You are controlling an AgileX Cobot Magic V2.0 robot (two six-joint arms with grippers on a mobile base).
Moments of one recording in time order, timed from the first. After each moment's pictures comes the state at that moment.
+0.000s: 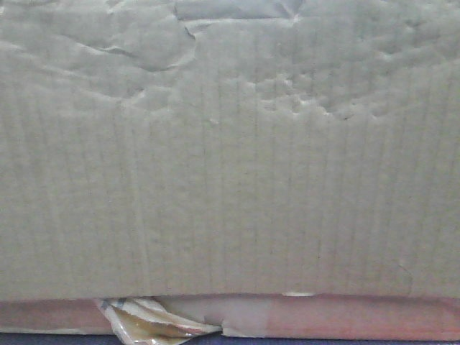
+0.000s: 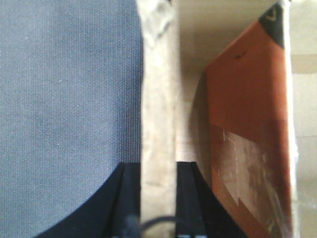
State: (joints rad) left arm -0.51 1.56 -1.45 0.26 1.23 -0.60; right arm -0.07 0.93 -1.09 0.12 1.17 0.11
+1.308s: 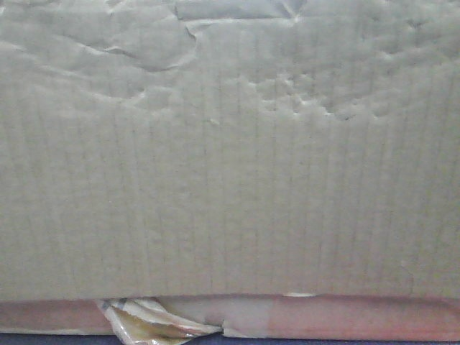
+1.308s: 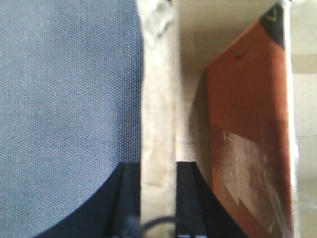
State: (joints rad) left arm -0.51 1.56 -1.45 0.26 1.23 -0.60; right arm 0.39 1.46 -1.48 -0.10 1.23 0.43
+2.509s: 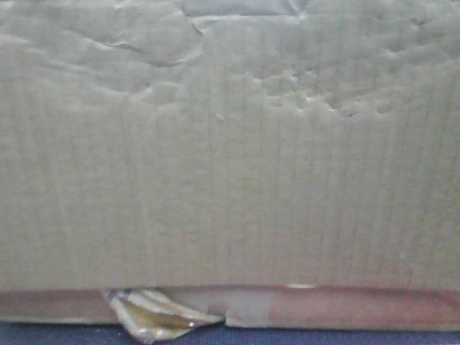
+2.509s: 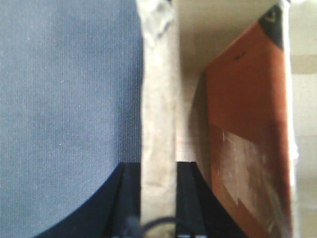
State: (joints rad) left arm -0.51 1.56 -1.47 0.26 1.23 -0.60; right arm 0.39 1.54 -1.45 -0.15 1.23 0.44
